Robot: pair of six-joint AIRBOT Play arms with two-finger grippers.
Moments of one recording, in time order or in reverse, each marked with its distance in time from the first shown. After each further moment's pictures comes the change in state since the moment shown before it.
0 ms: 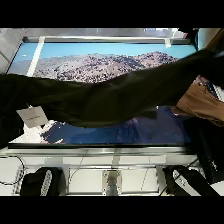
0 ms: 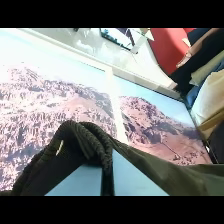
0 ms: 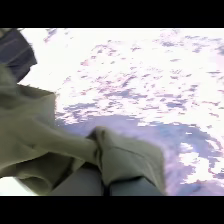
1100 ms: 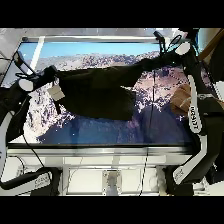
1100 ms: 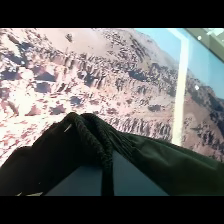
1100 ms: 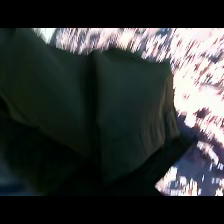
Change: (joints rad) left arm -0.136 -0.870 -0.083 0.112 0.691 0.064; right arm 0.132 -0.866 0.121 -0.063 -0.225 -0.150
